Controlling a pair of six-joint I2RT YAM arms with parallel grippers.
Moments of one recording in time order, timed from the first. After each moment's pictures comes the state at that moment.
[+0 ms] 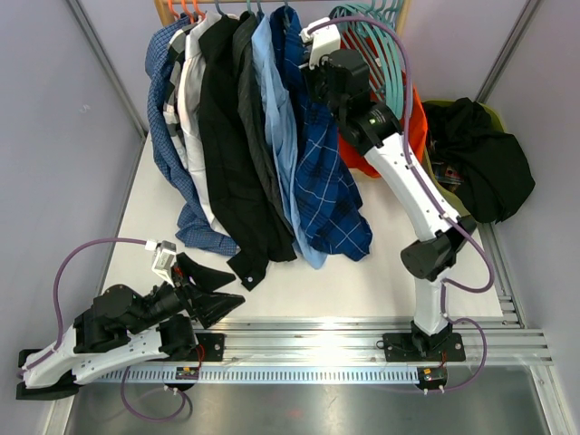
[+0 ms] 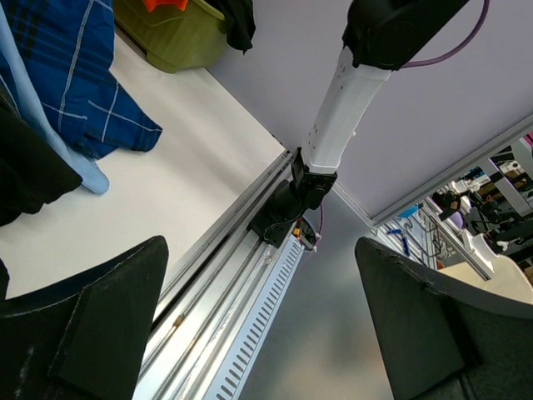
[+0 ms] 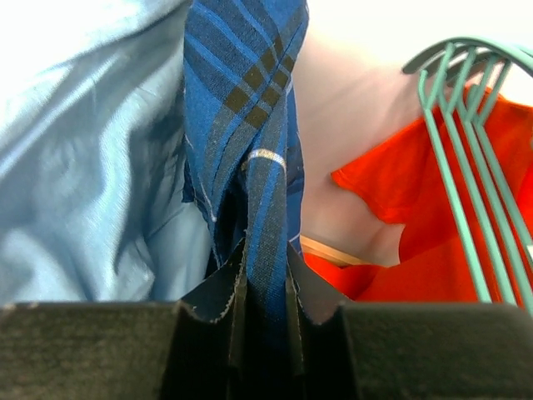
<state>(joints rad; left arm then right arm) -1.25 0.01 0.59 -0.52 -0.15 -0.66 0.61 2.00 2.43 -0.48 0.27 -0.15</state>
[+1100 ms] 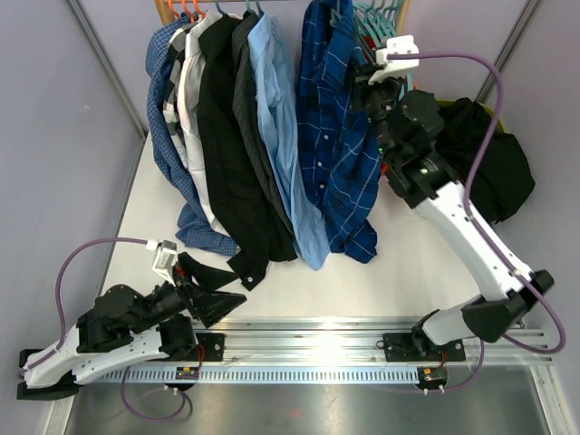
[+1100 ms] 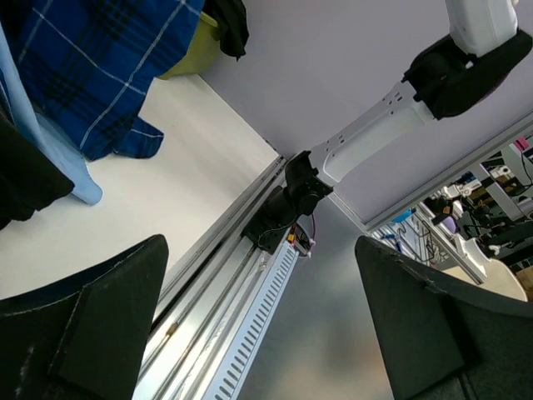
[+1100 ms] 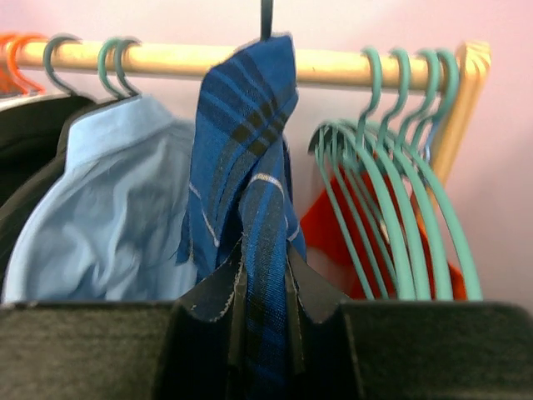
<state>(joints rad) -1.24 0.01 0.57 -0.48 -0.15 -0.67 0.61 1.46 1.70 0.13 0.35 -0.15</state>
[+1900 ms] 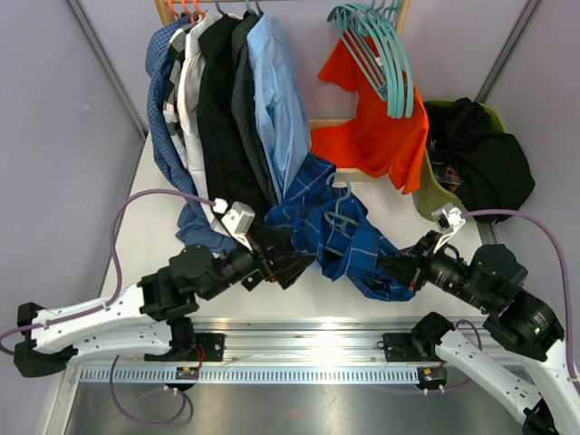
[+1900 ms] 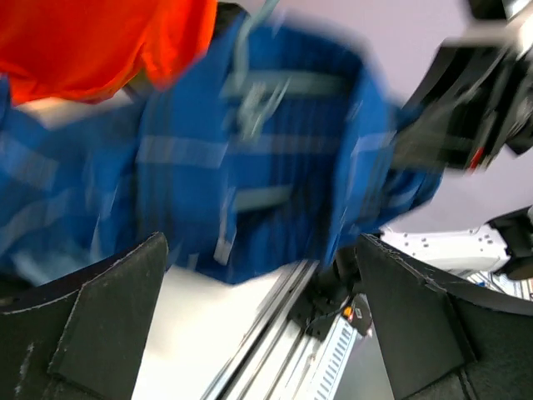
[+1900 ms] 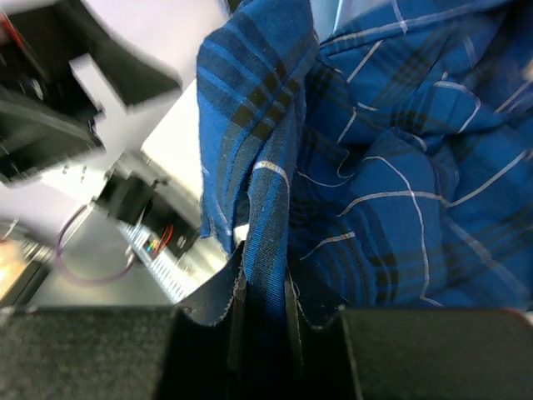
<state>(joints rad) -1.25 0.72 0.76 0.02 -0.26 -0.46 0.67 0.45 1.03 -0.74 -0.18 0.44</state>
